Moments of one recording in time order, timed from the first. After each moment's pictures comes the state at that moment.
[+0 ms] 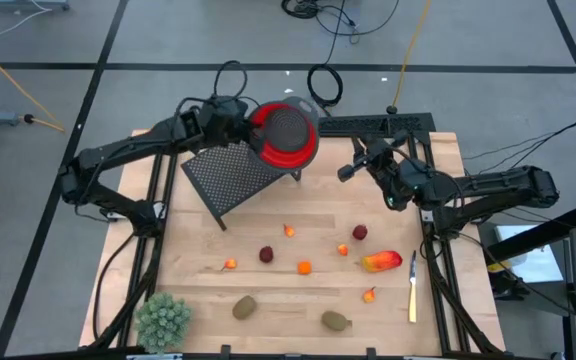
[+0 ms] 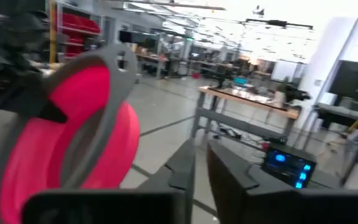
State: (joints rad) left arm 0.45 1.38 1.34 -0.53 -0.21 -0.43; right arm 0.03 1.11 0.86 0.38 1.01 -0.26
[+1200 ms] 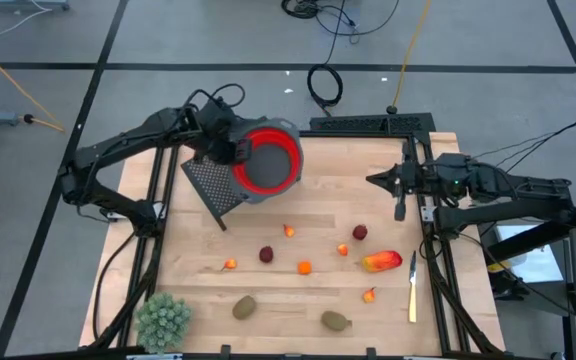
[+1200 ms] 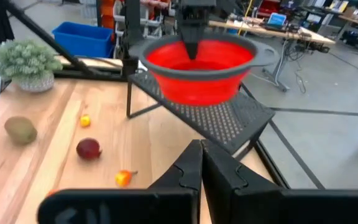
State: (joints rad) left arm 0.48 1.38 1.45 -1.10 0.16 -0.98; right arm -0.03 0.67 0.86 -0.45 0.18 -0.12
